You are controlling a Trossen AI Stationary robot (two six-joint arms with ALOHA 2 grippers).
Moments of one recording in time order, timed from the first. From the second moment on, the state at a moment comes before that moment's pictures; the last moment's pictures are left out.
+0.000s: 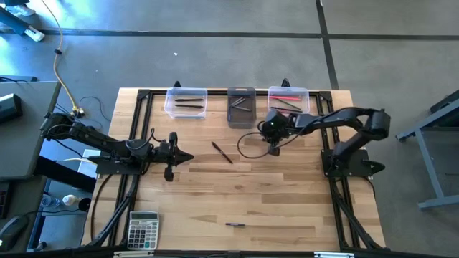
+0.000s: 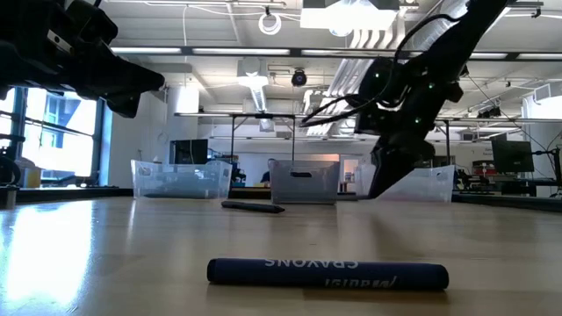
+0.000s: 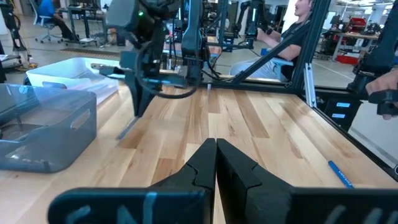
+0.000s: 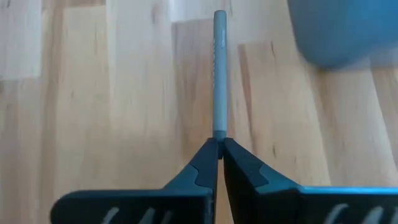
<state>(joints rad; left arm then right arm) -0.09 0.79 0.01 0.70 -0.21 -0.09 -0.38 1.56 0.70 -0.17 -0.13 -0.26</state>
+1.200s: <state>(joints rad) -0.09 0.79 0.01 0.70 -0.21 -0.10 -0.20 1.43 0.70 -0.38 -0.01 0.01</state>
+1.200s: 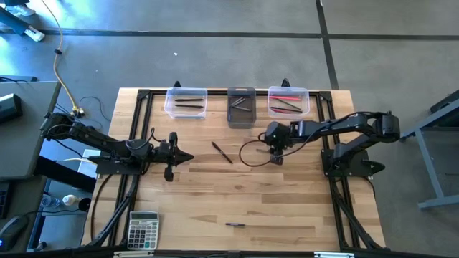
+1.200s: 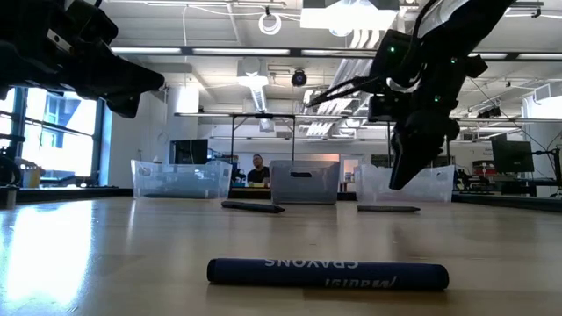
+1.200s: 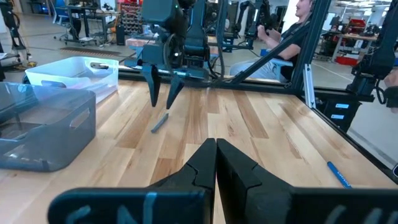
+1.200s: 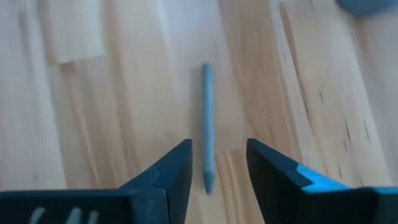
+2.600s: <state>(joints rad) -0.09 0.79 0.01 0.70 -0.20 -0.10 -0.19 1.50 0.69 -0.33 -0.04 -0.03</state>
